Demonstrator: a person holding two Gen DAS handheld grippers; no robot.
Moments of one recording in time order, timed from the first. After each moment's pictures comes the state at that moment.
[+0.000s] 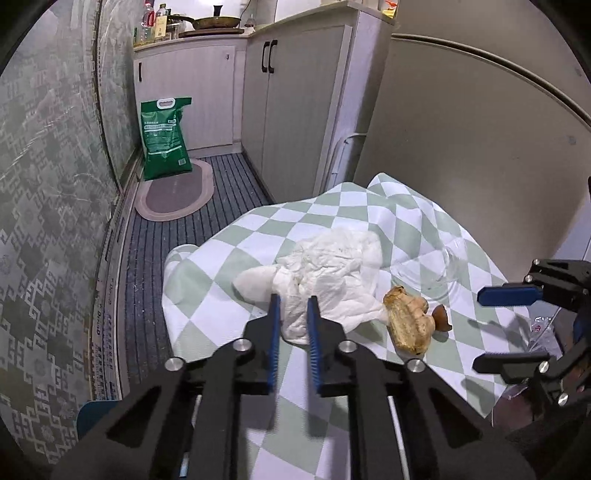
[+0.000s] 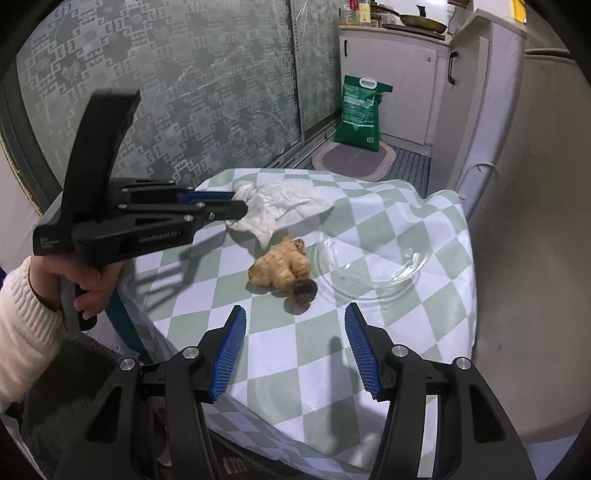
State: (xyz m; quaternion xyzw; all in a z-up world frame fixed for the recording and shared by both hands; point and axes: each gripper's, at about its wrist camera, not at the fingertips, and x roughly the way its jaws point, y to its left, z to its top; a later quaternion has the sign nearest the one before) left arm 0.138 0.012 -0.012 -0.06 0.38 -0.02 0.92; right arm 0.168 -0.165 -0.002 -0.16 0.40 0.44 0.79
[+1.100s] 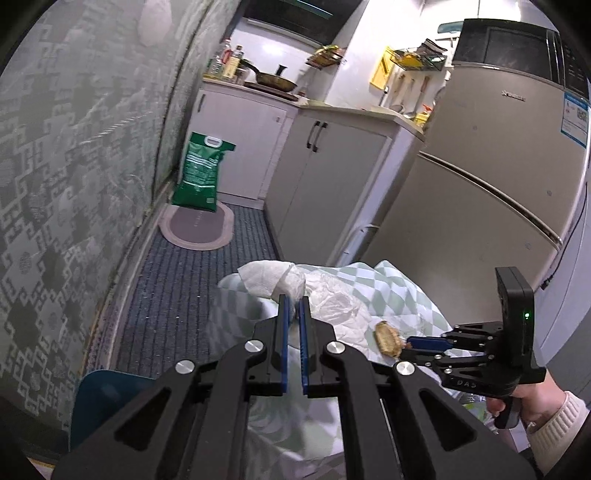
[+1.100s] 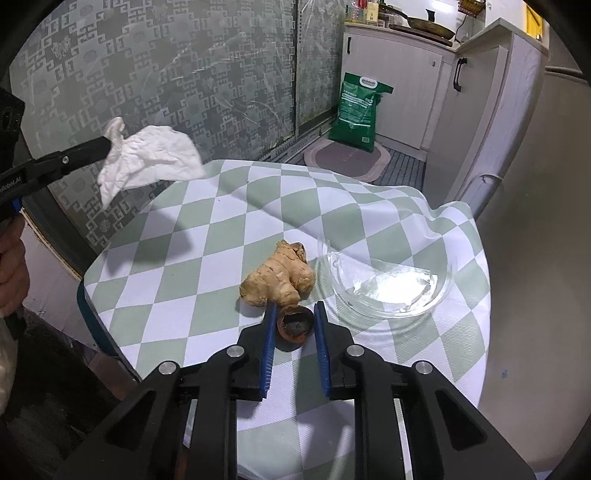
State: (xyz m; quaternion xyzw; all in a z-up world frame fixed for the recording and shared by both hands) left arm 0.034 0.076 0.032 -0.18 0.24 0.02 0.95; right arm 0.174 -0.134 -0.015 -0.20 0.38 0.42 0.80
